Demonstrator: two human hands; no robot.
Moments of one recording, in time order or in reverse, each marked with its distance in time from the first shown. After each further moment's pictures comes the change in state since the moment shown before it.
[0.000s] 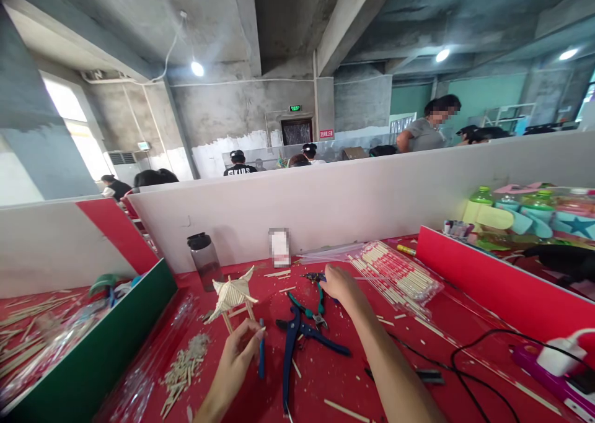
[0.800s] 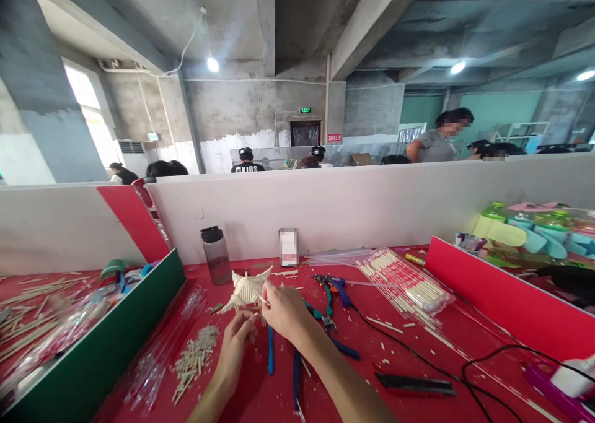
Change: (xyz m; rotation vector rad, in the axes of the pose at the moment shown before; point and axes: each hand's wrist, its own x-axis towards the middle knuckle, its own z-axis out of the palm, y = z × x) left_hand 0.014 -0.026 -0.023 -0.268 0.229 -0.092; right_hand -0.059 -0.150 0.036 0.082 0.132 -0.444
